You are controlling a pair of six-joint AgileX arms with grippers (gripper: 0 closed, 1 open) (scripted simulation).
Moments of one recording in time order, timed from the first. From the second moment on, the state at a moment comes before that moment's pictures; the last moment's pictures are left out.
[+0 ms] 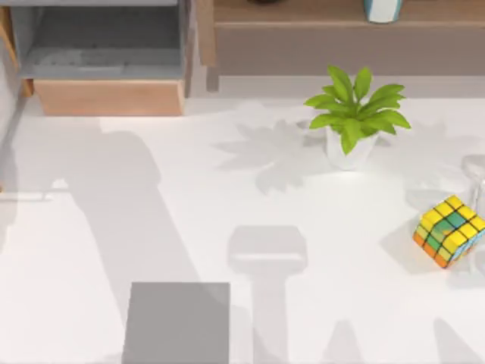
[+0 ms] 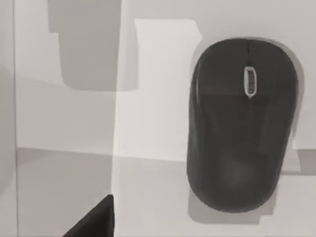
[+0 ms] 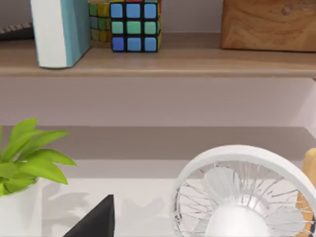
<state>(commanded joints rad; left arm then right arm) 0.34 2.52 2.42 -1.33 0.03 0.28 0.00 0.00 0.00 0.00 0.00 0.00</state>
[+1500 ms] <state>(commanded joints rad) 0.33 2.64 2.44 -1.28 0.04 0.30 0.00 0.00 0.00 0.00 0.00 0.00</state>
